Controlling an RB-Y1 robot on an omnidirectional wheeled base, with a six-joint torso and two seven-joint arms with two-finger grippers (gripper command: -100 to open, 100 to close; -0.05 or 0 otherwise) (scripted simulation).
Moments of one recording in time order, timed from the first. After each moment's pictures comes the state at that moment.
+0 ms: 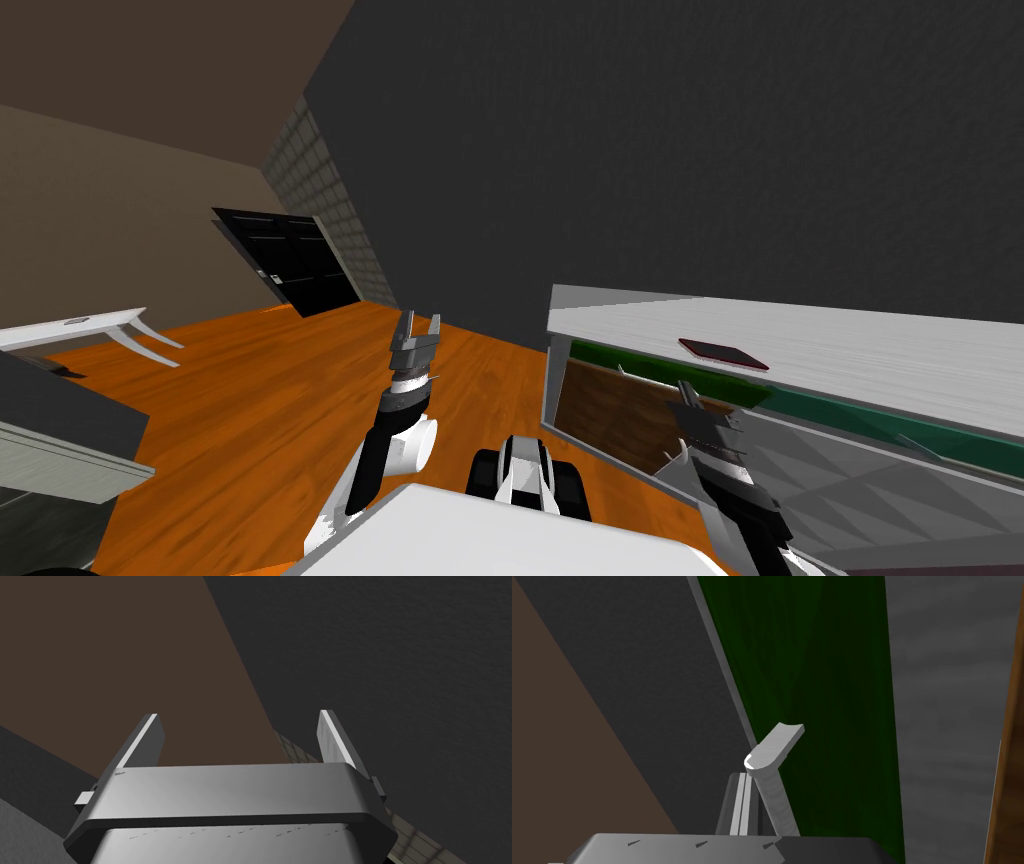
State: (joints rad) left arm 0.47 0.02 0.04 -2.26 -0.01 -0.63 0.08; right arm 0.04 -0.13 -0.78 -0.98 0.44 -1.25 2.24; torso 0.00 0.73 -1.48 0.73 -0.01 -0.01
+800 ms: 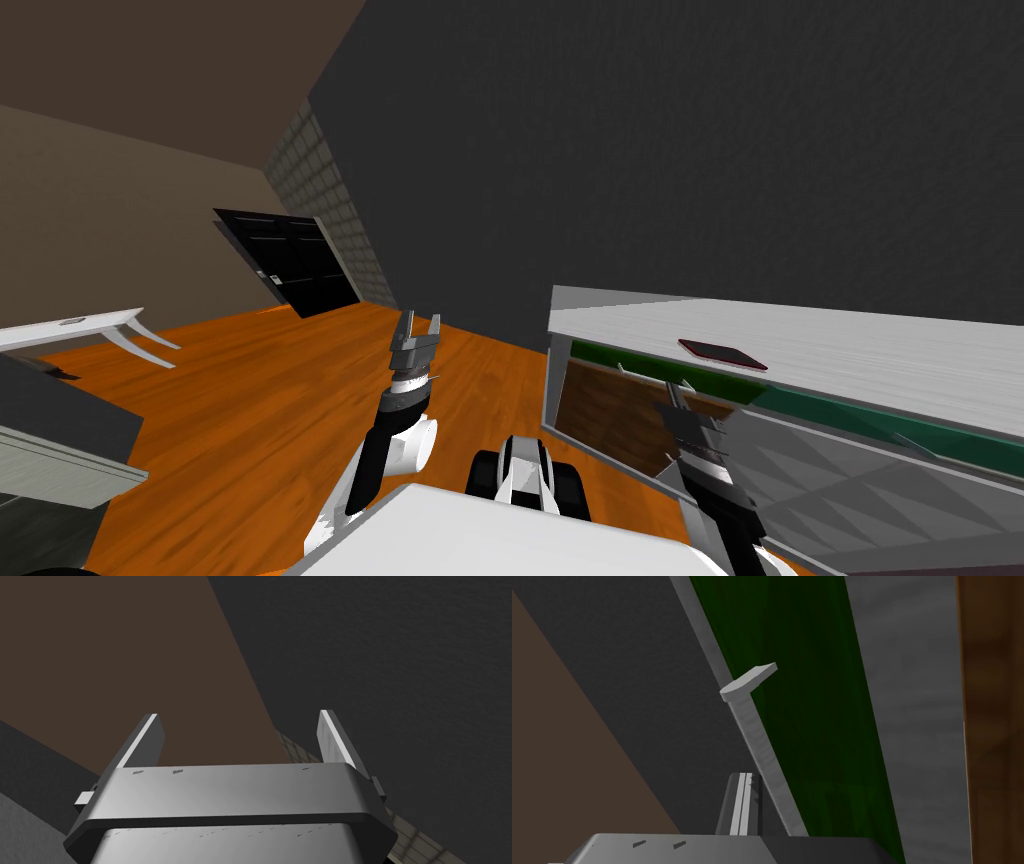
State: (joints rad) left arm 0.47 0.02 0.04 -2.26 -0.01 -0.63 0.08; right arm 0.05 -0.05 -0.78 -1.02 0.45 -1.22 2.23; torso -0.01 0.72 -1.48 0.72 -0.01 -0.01
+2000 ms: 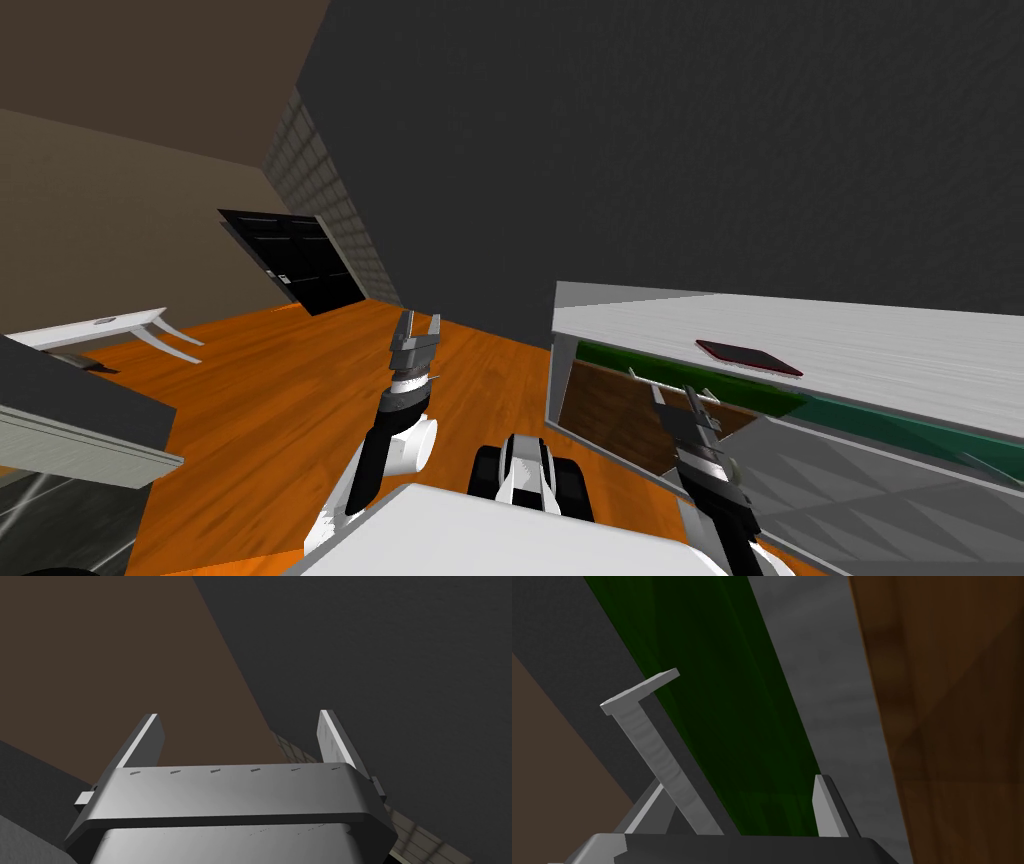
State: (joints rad) left arm 0.47 0.02 0.04 -2.26 -0.01 -0.63 0.08; right arm 0.04 -0.05 -0.77 -0.98 0.45 -1.21 2.22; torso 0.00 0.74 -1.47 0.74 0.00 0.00
